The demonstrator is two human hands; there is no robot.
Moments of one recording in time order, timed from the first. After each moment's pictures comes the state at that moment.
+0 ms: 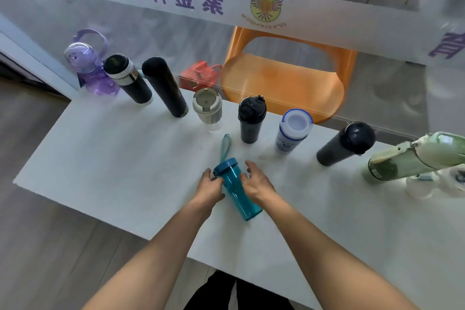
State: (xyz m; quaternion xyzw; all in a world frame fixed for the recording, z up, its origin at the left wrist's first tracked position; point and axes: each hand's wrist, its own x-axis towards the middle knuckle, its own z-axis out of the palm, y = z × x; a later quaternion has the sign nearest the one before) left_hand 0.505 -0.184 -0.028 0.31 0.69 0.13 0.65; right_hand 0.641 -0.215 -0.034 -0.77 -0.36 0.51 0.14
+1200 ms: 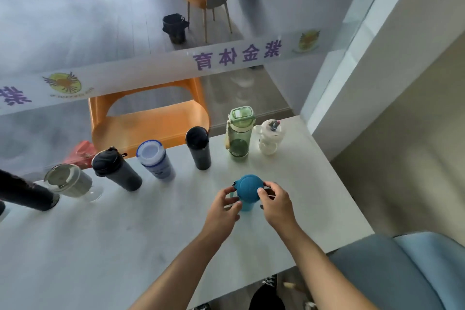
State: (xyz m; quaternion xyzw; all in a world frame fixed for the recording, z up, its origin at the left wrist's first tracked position) left_hand 0.704 -0.365 0.034 0.62 0.40 0.00 0.67; right_hand 0.810 -0.474 0.026 -0.85 -0.06 0.25 0.47
